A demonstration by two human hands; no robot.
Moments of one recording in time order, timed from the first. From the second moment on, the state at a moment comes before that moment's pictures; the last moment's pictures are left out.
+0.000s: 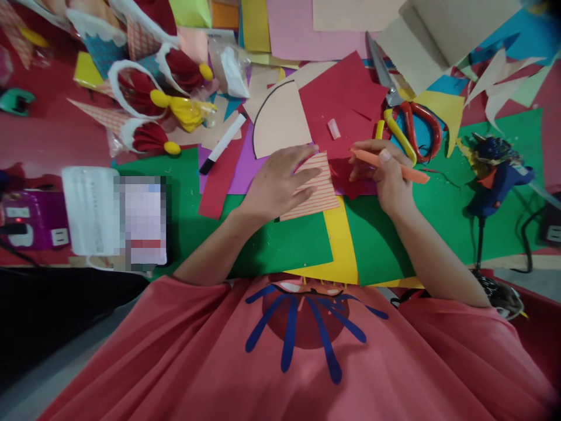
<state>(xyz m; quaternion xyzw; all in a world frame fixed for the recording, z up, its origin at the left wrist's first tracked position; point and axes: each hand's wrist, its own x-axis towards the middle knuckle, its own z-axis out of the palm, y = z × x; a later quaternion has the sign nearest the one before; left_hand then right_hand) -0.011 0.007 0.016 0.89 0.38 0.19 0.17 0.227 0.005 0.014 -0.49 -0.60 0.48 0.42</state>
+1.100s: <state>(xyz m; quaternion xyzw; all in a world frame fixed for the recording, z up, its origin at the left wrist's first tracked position) 0.007 -0.007 0.020 0.94 0.29 0.07 0.18 0.217 0.013 0.028 -0.49 -0.58 0.53 0.37</state>
